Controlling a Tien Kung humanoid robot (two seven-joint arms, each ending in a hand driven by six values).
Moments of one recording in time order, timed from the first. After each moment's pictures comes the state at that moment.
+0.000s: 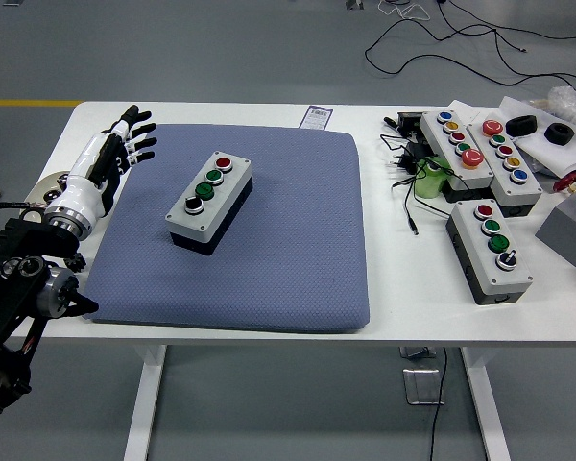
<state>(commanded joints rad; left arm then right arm) -0.40 0.20 -1.30 -1.31 1.13 0.13 0.14 0.20 -0.05 1.52 0.18 -2.27 -0.10 -0.19</state>
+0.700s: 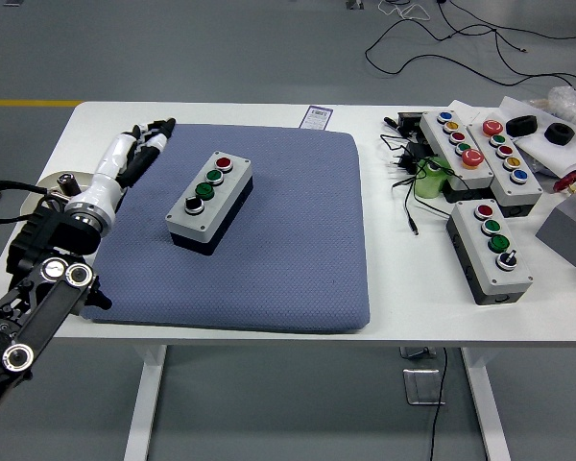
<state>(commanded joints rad) -0.47 0.18 -1.15 -1.32 1.61 0.16 0.41 0.20 -0.04 1.51 0.18 -2.27 -0.10 -0.19</state>
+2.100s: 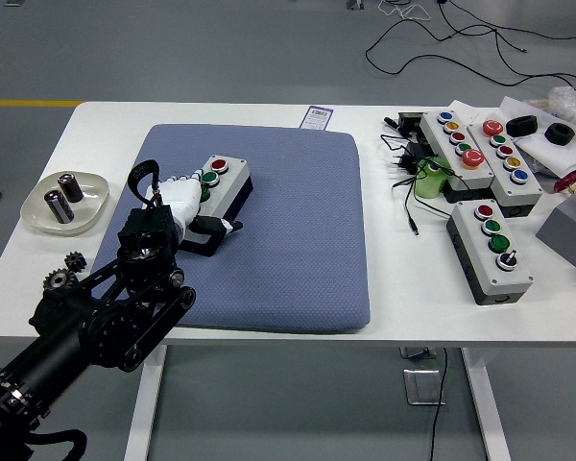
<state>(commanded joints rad) -0.68 0.00 -0.96 -0.94 2.27 -0.17 0.65 0.19 -0.05 1.49 0.18 -2.27 -0.10 -0.19</state>
